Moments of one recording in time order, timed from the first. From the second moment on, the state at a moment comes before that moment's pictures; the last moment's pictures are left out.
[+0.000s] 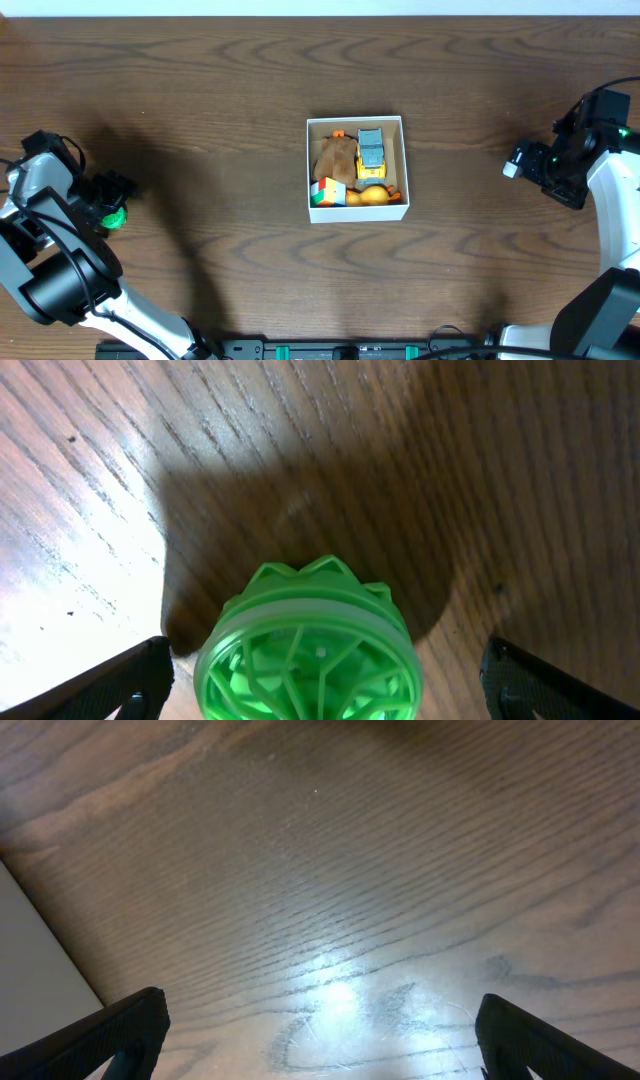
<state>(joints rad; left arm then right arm) 0.63 1.96 1.25 -0.86 0.02 -0.43 -0.31 1.57 1.22 -1.02 -0.11 0.20</state>
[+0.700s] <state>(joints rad) 0.63 1.96 1.25 -0.86 0.02 -0.42 -0.31 1.57 1.22 -1.02 -0.11 0.19</state>
